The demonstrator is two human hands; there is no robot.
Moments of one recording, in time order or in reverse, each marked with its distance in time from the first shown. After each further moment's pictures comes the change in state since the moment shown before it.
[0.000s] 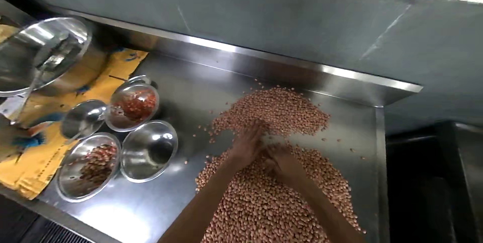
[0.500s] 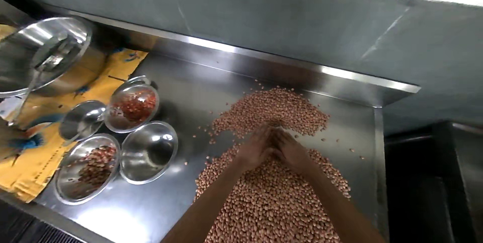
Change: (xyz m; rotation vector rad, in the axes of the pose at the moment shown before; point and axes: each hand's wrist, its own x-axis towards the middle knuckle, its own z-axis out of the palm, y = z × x) left_hand 0.005 0.022 -0.002 -0.116 0.022 0.100; right_hand 0.033 0.047 -0.002 -0.184 0.153 -0.123
